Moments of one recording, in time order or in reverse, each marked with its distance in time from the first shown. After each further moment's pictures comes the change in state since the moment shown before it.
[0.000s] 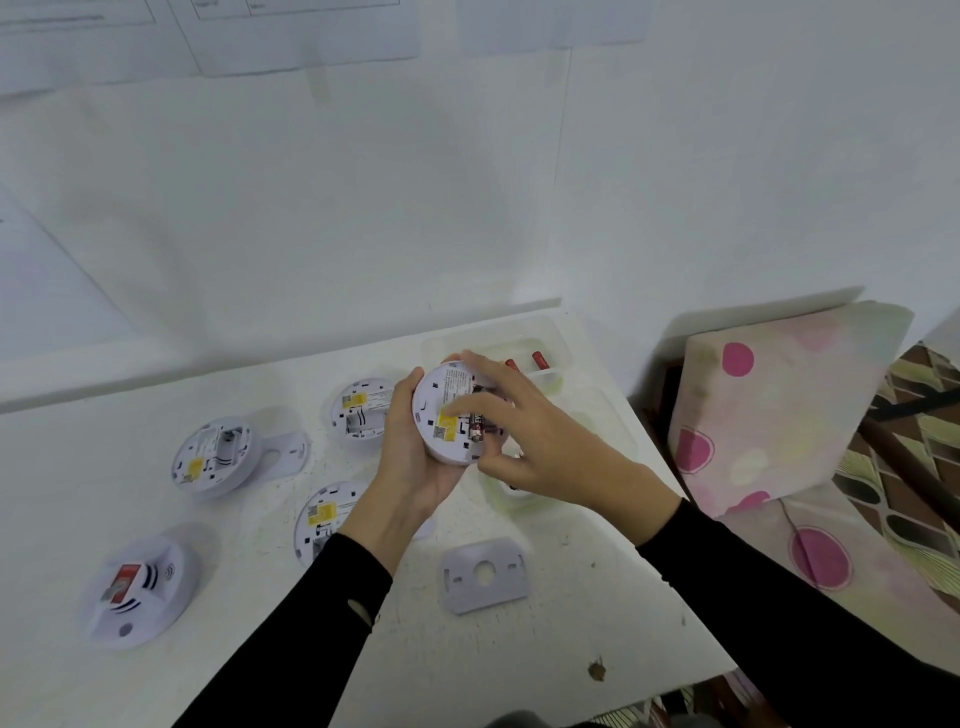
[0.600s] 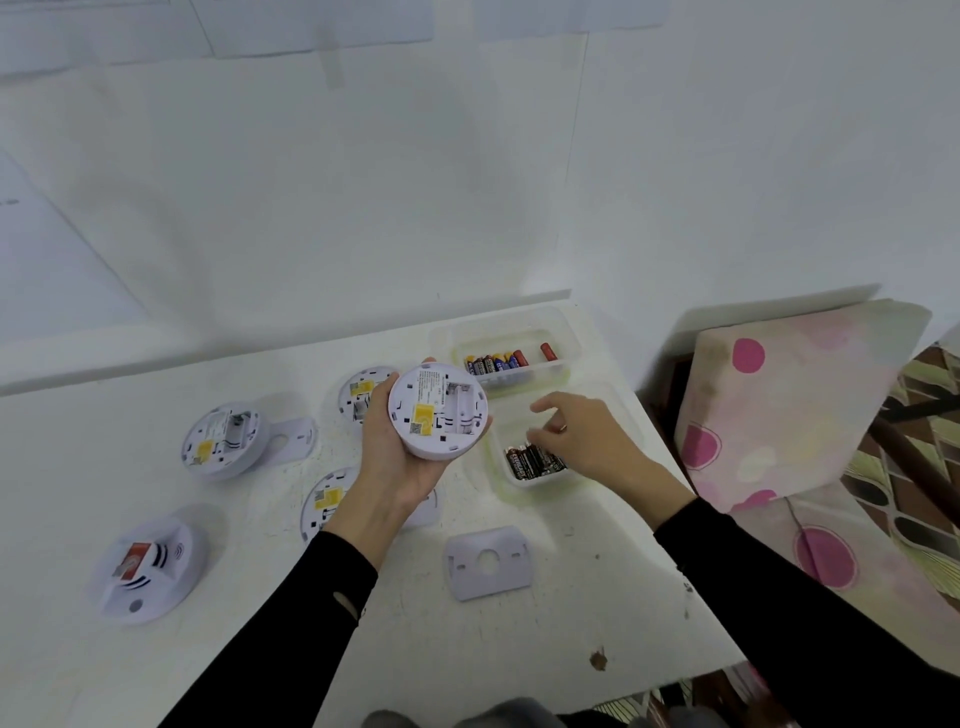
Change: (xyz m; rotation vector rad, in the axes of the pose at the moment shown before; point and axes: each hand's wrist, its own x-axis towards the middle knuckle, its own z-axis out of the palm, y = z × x) left_hand -0.004 0.004 -0.024 -0.111 0.107 0.032; right_hand -0.023 0.042 0.005 0.122 -0.017 0.866
